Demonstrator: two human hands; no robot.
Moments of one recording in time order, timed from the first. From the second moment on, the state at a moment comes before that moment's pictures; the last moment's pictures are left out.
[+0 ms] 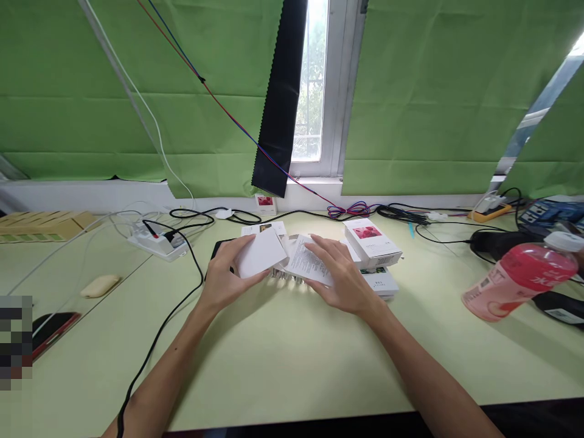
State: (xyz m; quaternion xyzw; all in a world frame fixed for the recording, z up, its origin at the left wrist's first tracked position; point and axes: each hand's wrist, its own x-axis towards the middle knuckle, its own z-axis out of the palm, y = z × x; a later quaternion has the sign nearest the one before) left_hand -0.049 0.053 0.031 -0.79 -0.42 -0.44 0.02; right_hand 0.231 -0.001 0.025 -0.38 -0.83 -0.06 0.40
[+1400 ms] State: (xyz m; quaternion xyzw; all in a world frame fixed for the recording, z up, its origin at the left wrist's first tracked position) left_hand -0.057 0.057 0.030 -0.88 -0.31 -0.34 0.12; right_hand 0.231 -0.001 0.026 -0.41 -0.85 -0.12 0.31
